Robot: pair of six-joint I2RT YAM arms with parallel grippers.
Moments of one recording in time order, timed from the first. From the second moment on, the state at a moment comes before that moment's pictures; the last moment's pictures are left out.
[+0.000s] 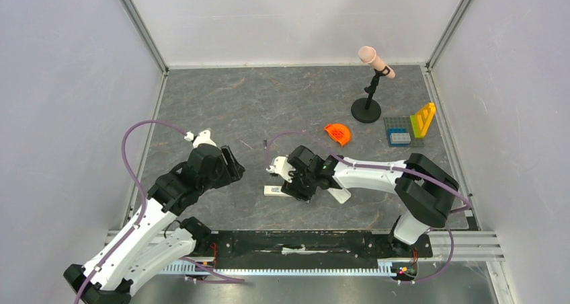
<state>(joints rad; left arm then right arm) -0.61 0.70 0.76 -0.83 -0.23 -0.80 0.99 1.63 0.91 -0.32 -0.11 -0.24</state>
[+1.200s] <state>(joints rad) -0.61 0.29 0.66 -0.42 0.08 -0.78 0.88 1.30 0.82 0.28 -0.62 0.66</state>
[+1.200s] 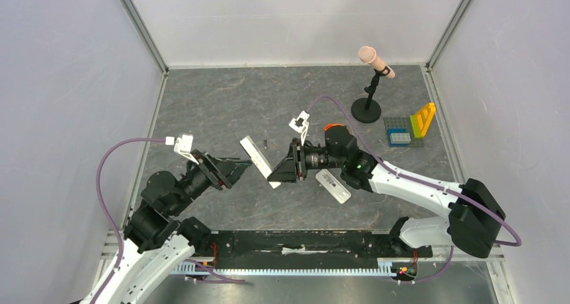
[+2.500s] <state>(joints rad) -0.60 0.75 0.82 -0.66 -0.28 -0.81 0.87 1.16 0.77 -0.07 -0.15 0.60</state>
